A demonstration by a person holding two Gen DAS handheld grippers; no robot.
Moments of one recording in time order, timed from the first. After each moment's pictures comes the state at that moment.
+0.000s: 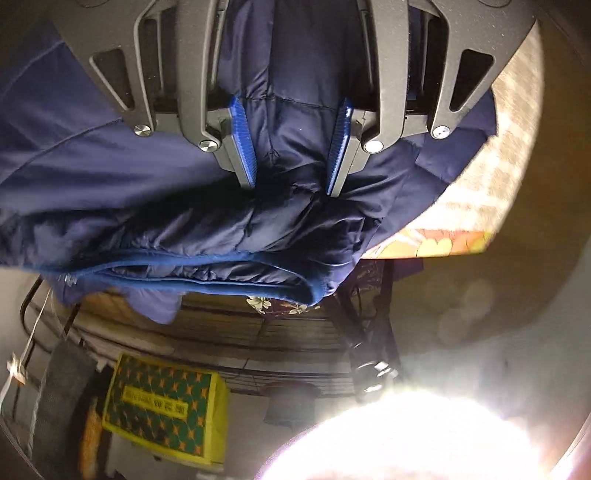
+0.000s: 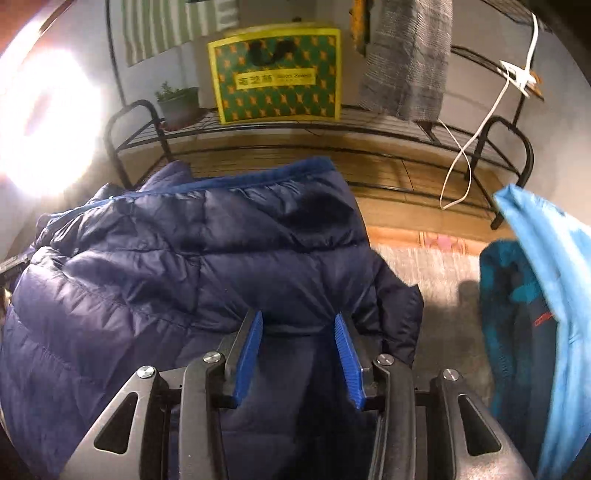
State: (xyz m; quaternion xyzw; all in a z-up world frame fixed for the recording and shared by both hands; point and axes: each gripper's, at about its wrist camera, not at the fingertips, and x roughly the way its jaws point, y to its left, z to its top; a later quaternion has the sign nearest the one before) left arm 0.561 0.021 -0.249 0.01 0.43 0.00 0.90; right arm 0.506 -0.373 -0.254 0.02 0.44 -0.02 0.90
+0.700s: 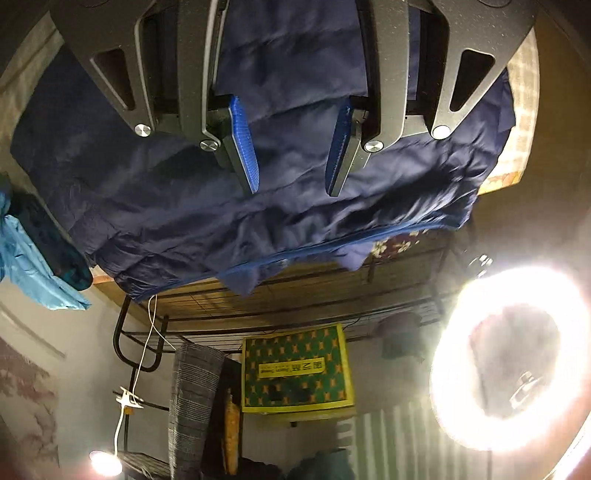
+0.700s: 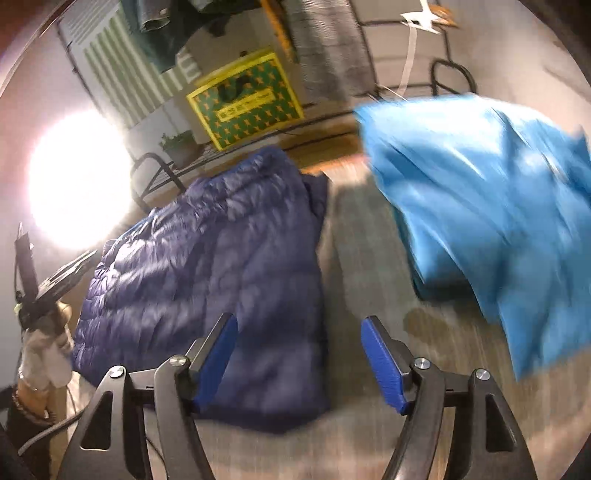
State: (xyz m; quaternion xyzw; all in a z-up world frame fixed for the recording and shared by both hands) left arm 0.469 -0.134 -0.166 0.08 0.36 -0.14 0.92; right arm 0.309 -0.427 -0.214 0.20 0.42 -0.02 0.89
